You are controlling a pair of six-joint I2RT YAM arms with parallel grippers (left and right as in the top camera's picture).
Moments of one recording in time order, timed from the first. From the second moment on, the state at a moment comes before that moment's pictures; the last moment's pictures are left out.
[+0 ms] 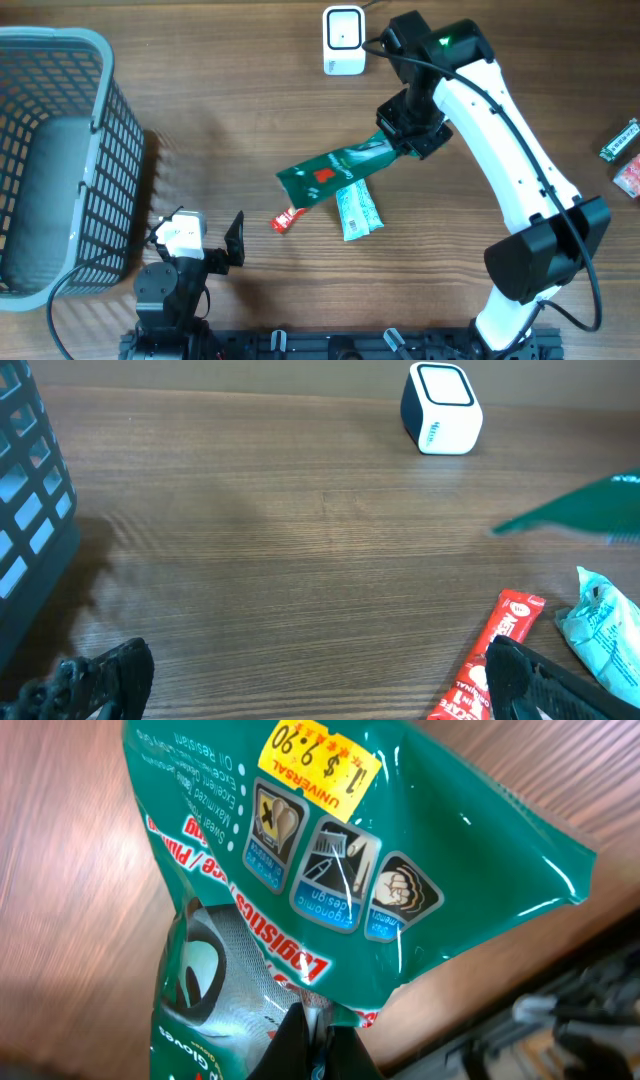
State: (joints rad) left arm -0.02 0.02 0.13 -0.46 0.13 -0.06; right arm 0.41 1.92 1.93 -1.61 -0.06 1.27
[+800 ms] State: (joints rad) left arm -0.03 0.02 0.13 -0.46 0.13 -0.06; right arm 0.37 1.92 1.79 -1.61 -0.71 1.46
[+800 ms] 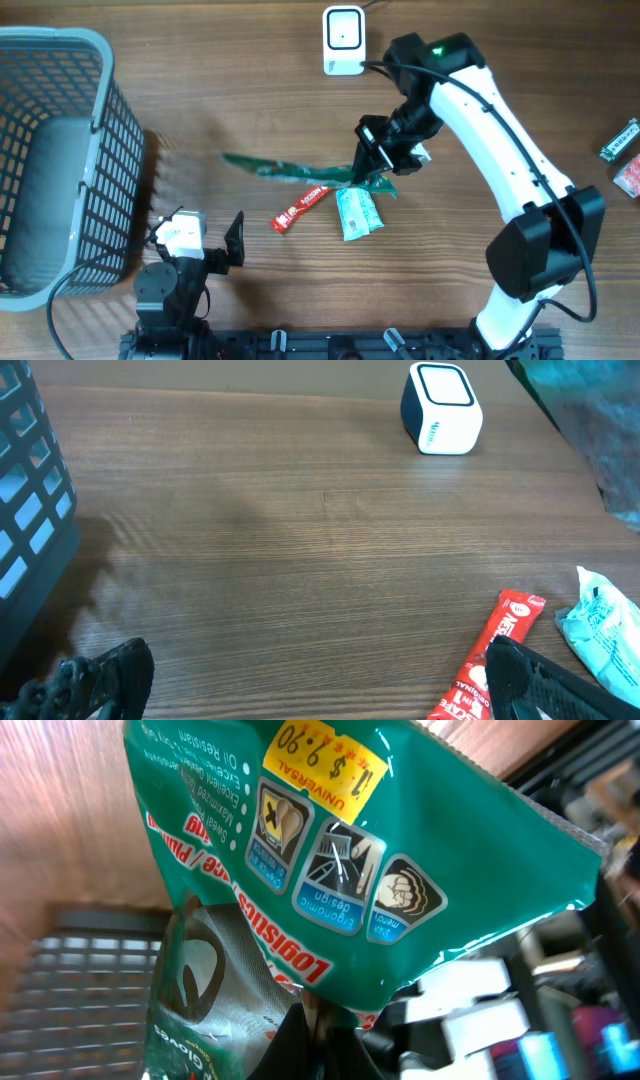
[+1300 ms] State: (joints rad) left arm -0.02 0.02 0.13 -0.46 0.13 -0.06; right arm 0.35 1.92 1.61 -1.47 -0.01 1.50
